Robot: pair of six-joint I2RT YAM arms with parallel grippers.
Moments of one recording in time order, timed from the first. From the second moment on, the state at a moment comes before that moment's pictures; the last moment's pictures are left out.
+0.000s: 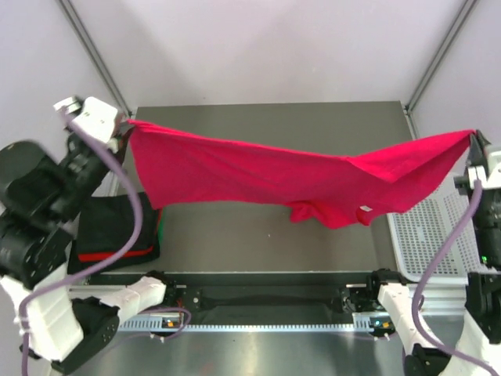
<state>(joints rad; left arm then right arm) -0.37 1.08 2.11 -1.07 -0.03 0.35 -0.04 0.69 1.66 -0.67 -0.06 -0.53</state>
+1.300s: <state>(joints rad) -0.23 1.47 1.36 -0.52 -0.15 0.61 0.01 1.29 1.15 -0.13 -0.04 -0.84</state>
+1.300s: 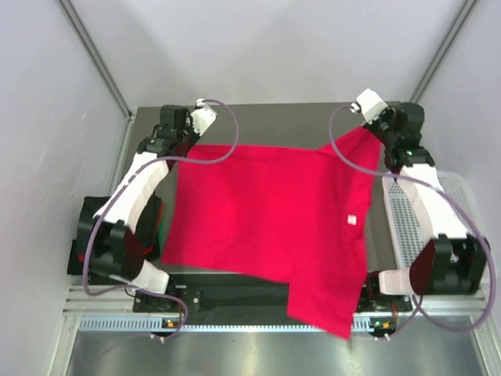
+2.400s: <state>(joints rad) -0.10 2.12 1.83 -0.35 -0.19 0.51 0.09 2.22 2.02 -0.10 0.12 -0.66</state>
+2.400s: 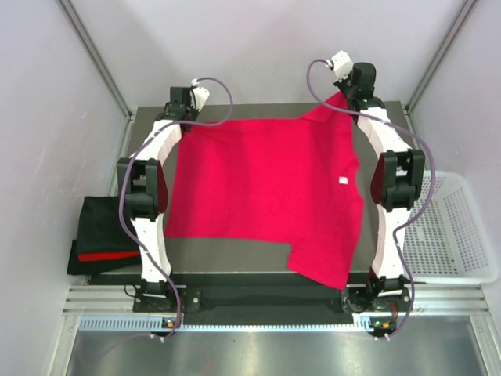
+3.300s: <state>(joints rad) -0.10 2.23 1.93 -0.36 -0.11 0.38 0.07 1.90 1.62 -0.16 0.15 -0.64</state>
